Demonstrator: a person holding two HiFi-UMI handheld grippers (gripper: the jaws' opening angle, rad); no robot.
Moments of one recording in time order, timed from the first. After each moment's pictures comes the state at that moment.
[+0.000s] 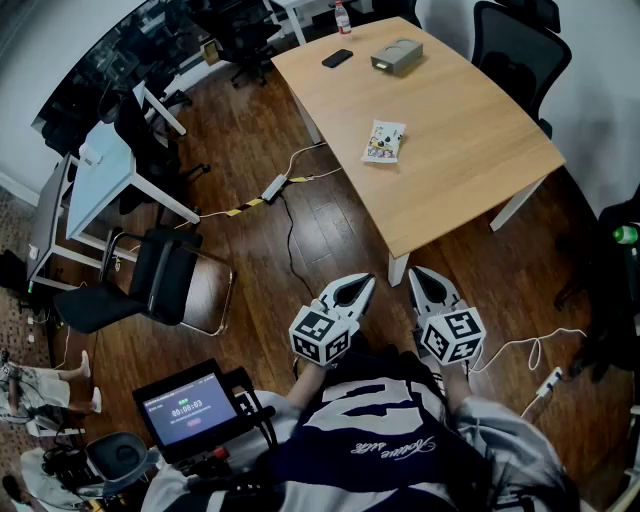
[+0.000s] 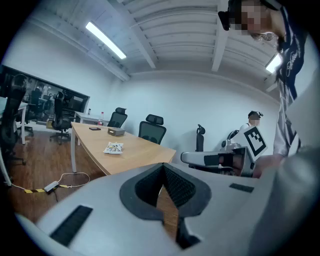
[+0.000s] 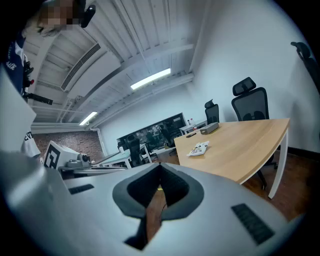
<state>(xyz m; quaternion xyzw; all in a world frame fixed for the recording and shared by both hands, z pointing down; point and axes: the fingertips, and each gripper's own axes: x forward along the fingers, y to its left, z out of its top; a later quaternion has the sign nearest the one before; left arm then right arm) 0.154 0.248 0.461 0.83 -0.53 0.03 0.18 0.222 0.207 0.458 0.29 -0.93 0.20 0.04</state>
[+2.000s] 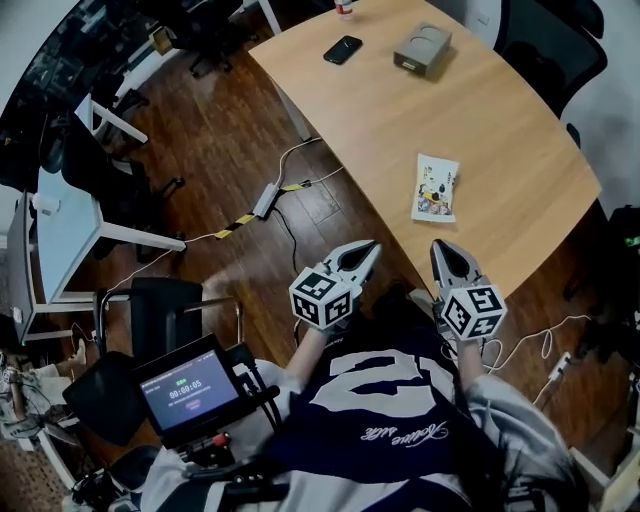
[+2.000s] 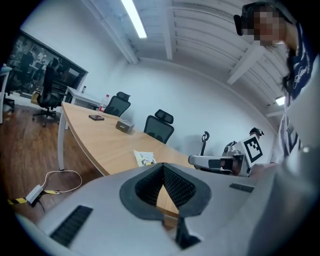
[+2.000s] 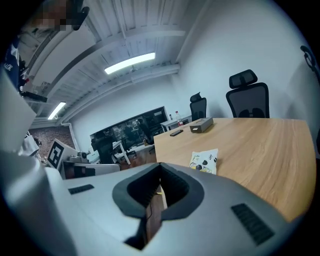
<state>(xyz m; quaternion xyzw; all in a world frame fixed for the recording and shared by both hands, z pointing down) -0.097 -0.039 0.506 0.86 -0.43 0.01 0.27 0.015 -0.068 0.496 0.40 -0.88 0.22 0.10</state>
